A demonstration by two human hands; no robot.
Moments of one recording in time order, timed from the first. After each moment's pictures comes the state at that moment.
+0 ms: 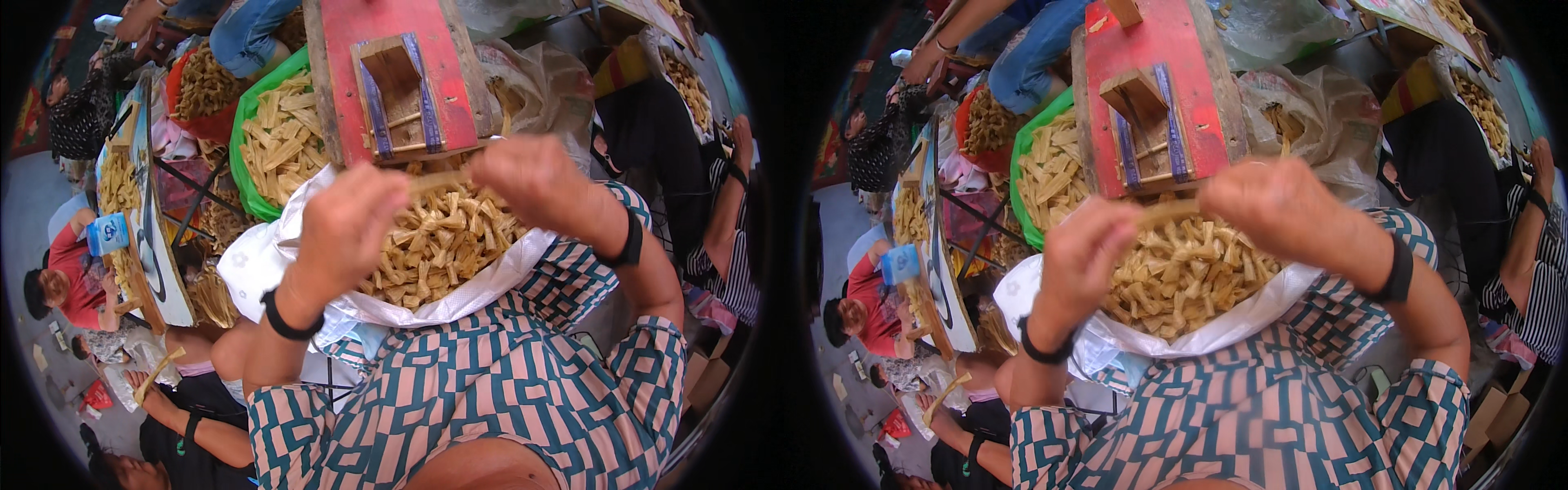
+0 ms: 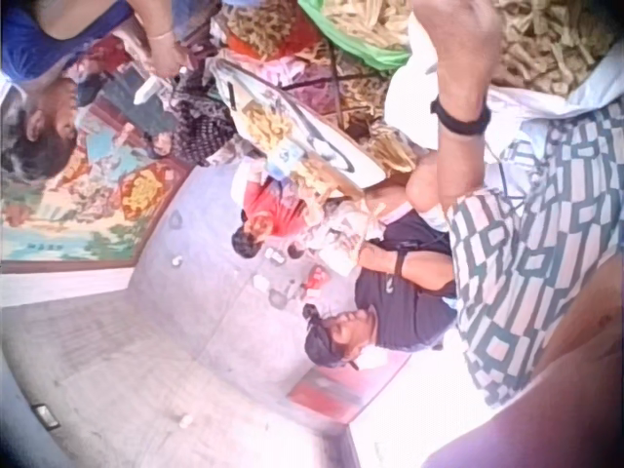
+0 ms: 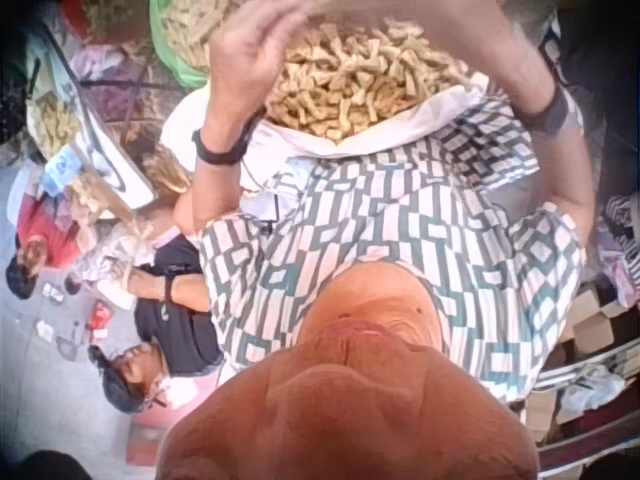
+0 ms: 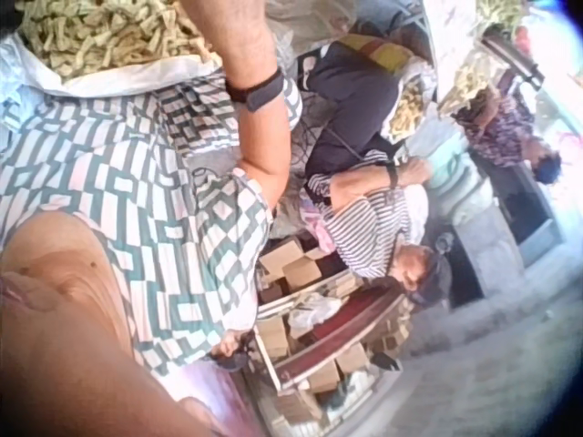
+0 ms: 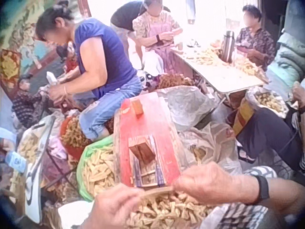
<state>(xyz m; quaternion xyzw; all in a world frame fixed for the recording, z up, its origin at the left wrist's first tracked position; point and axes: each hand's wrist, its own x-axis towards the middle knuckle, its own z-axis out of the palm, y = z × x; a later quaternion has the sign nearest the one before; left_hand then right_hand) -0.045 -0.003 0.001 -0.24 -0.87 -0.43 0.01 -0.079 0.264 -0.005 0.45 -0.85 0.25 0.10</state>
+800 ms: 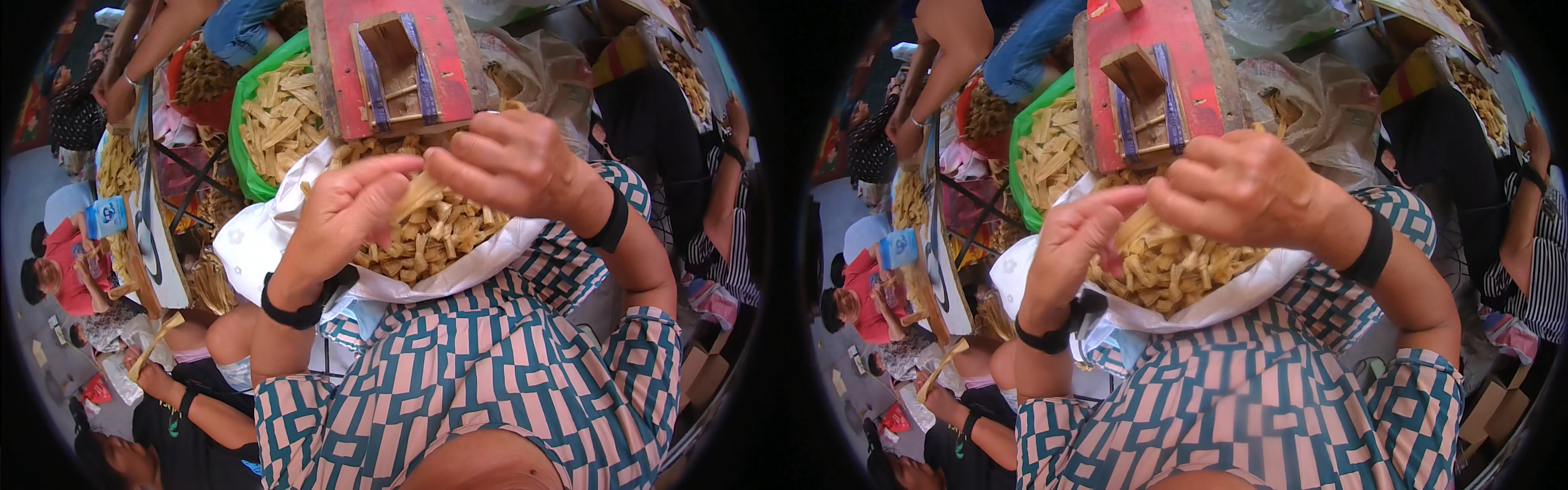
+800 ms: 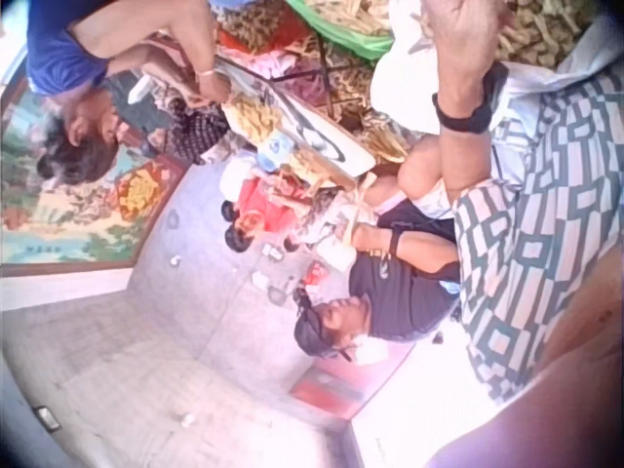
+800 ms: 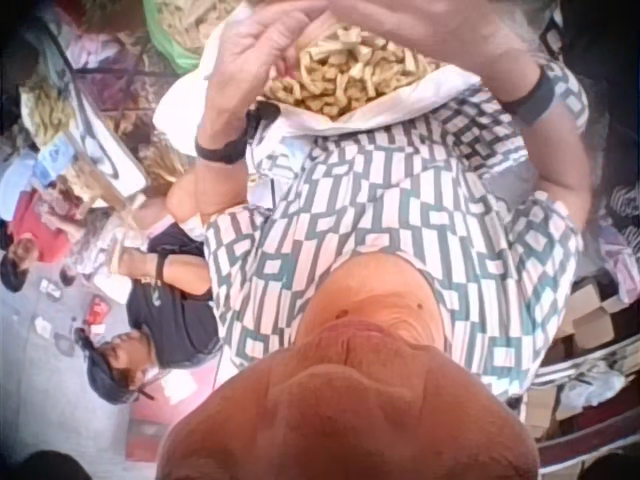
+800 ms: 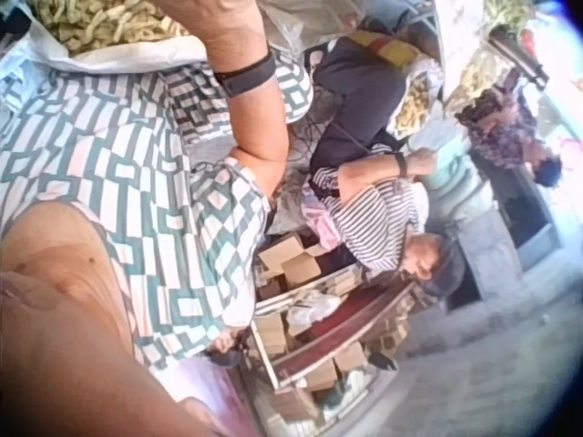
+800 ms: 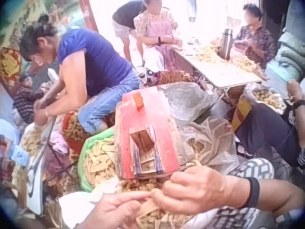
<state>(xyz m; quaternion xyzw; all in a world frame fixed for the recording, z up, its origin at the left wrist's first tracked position) -0.020 -0.007 0.026 -0.04 -0.69 -0.70 -0.18 -0.072 0.243 0.017 0.51 -0.82 0.18 0.19</state>
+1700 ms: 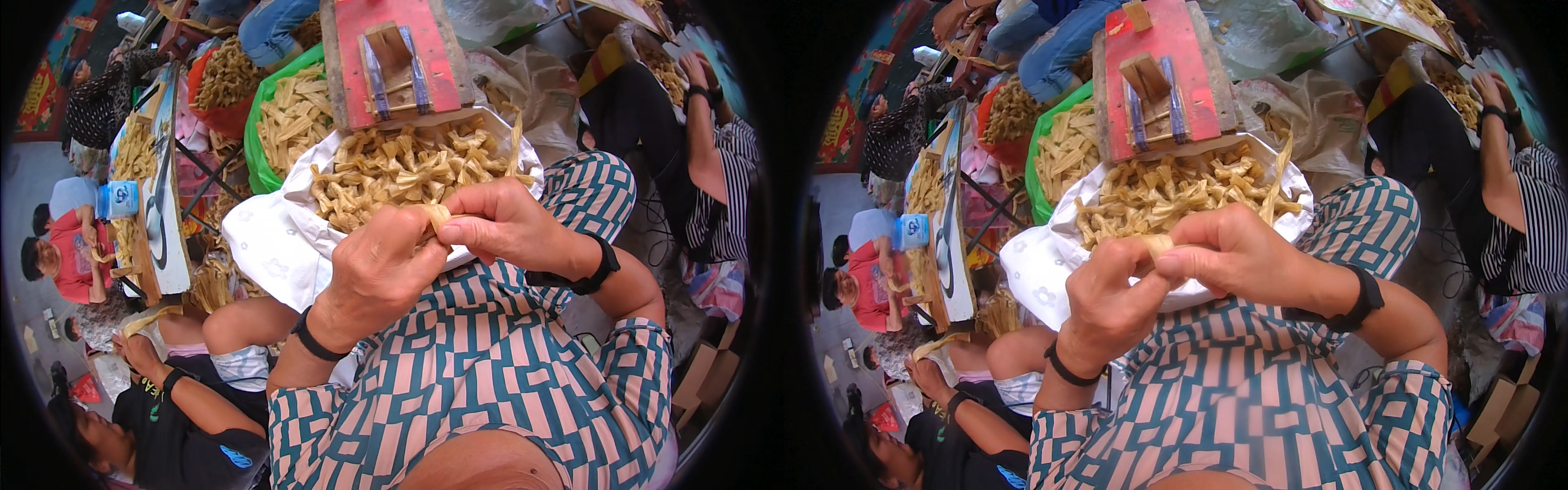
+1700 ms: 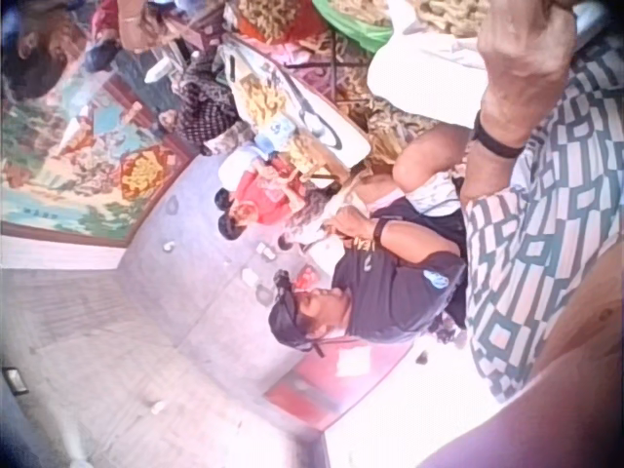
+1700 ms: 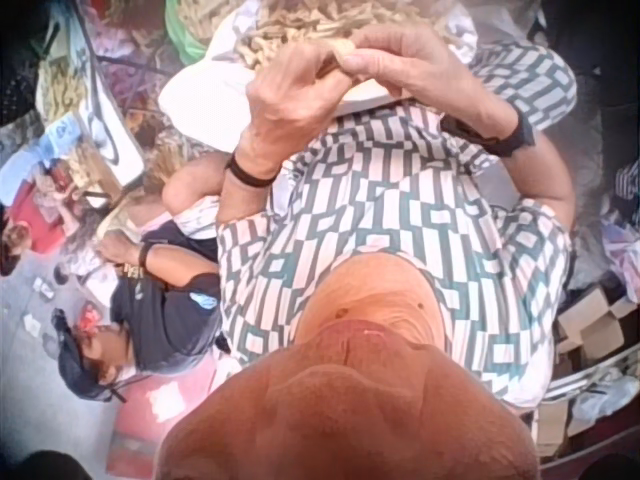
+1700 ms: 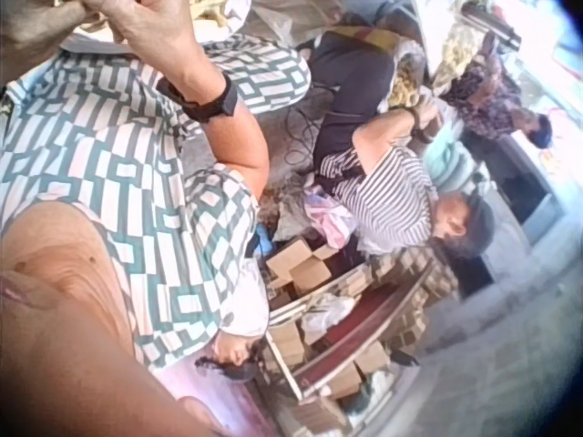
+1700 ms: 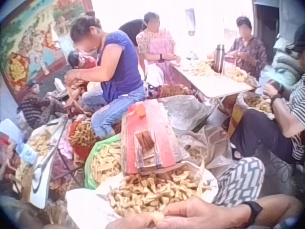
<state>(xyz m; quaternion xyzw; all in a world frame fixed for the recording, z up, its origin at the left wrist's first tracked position) 0.074 0.021 0.045 -0.35 -0.88 -0.28 0.16 0.038 0.232 0.054 0.18 -0.67 0.64 -0.32</state>
